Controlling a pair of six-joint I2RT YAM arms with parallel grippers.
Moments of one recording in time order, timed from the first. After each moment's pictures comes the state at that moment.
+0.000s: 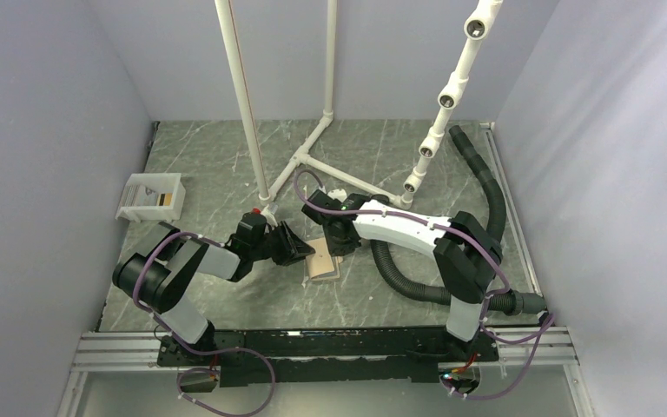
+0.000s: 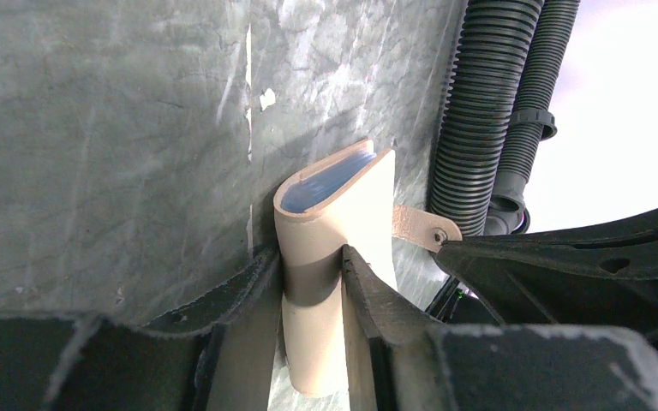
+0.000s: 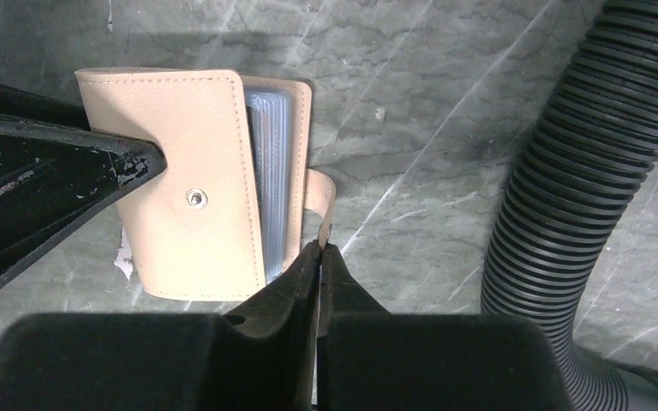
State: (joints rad) left arm -0.49 1.63 0.40 0.64 0.44 -1.03; right arm 0.93 1.81 1.33 -0.82 0.26 0.68
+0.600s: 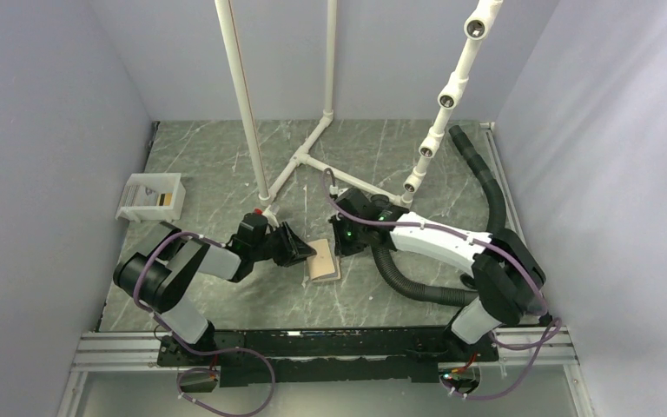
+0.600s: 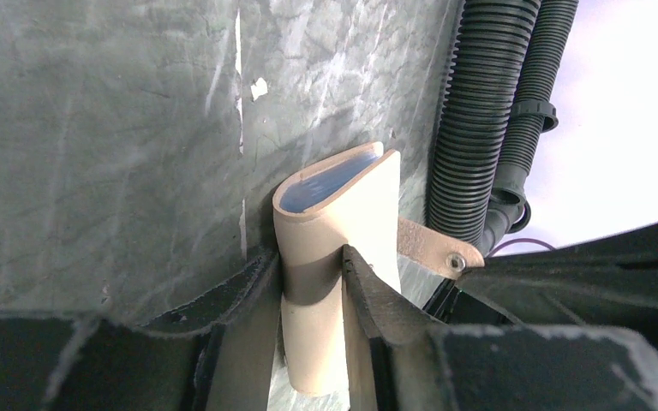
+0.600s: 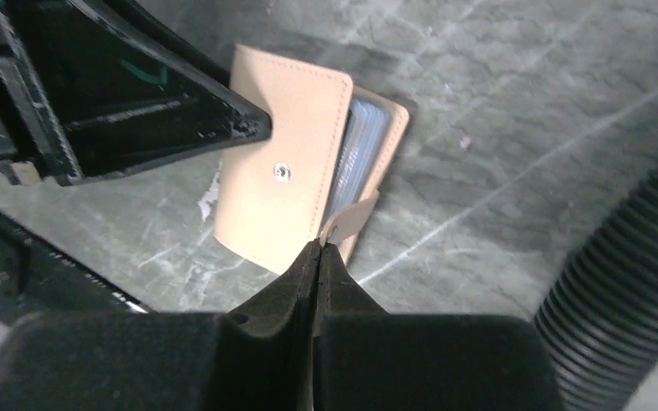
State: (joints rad) left arm -0.50 1.63 0.40 0.64 0.44 -1.03; right arm 0.85 1.57 1.03 -0.46 -0.01 0.50
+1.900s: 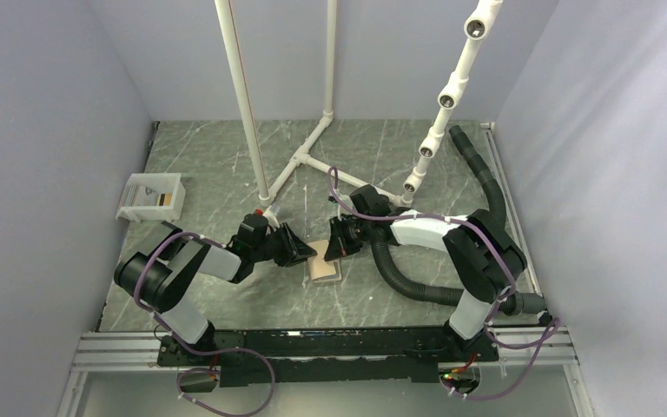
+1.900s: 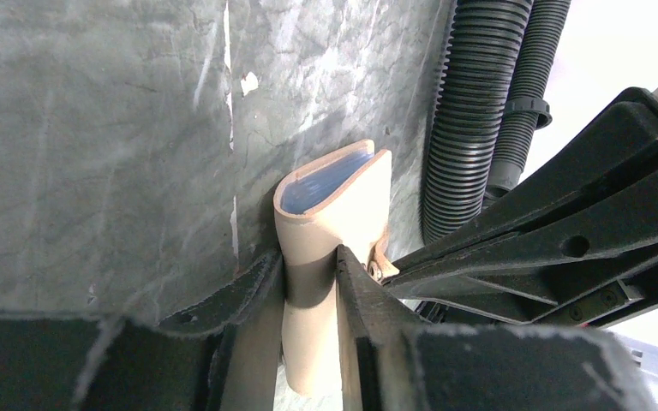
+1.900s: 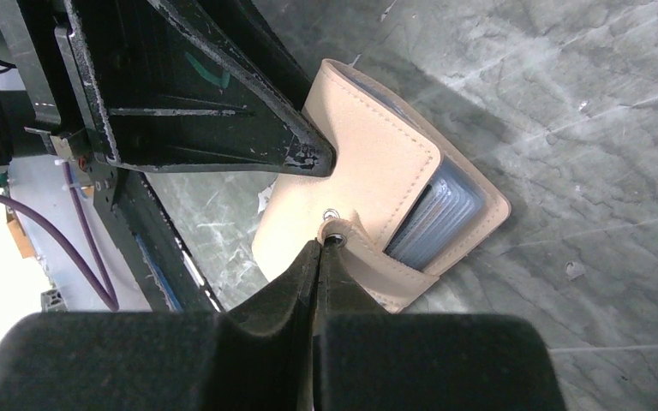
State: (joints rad) left arm -0.51 1.63 0.40 0.67 0.45 -1.05; right arm 0.66 1.72 0.89 -0.06 -0.61 0.37
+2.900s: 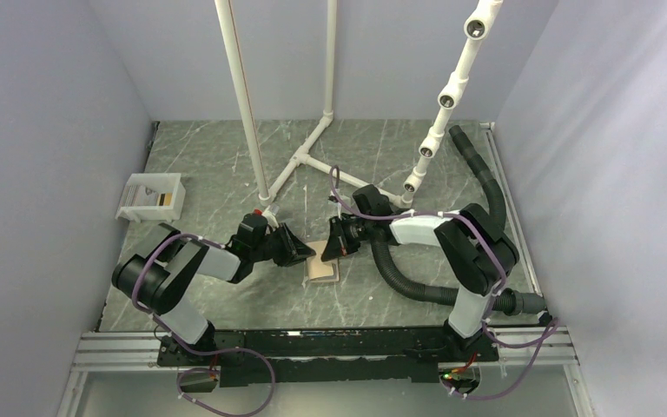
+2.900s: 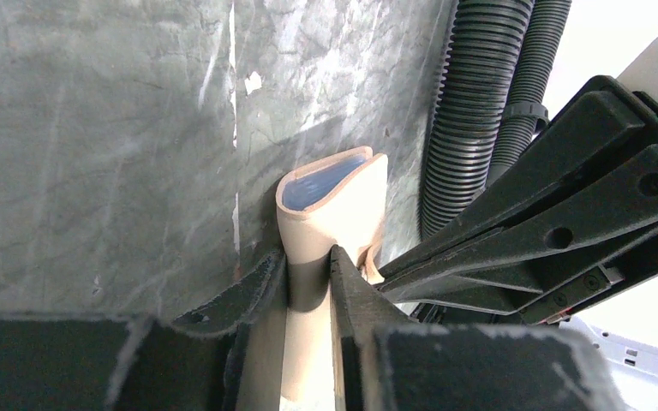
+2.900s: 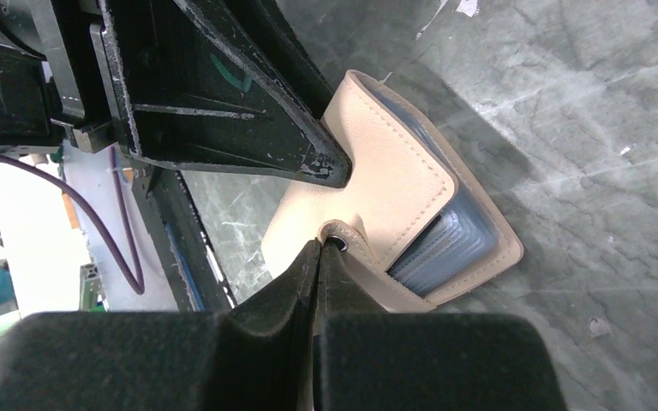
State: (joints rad) left arm -0.51 1.62 0.40 0.65 0.45 -1.06; right arm 0.63 1.78 0.87 0.07 -0.75 0.38
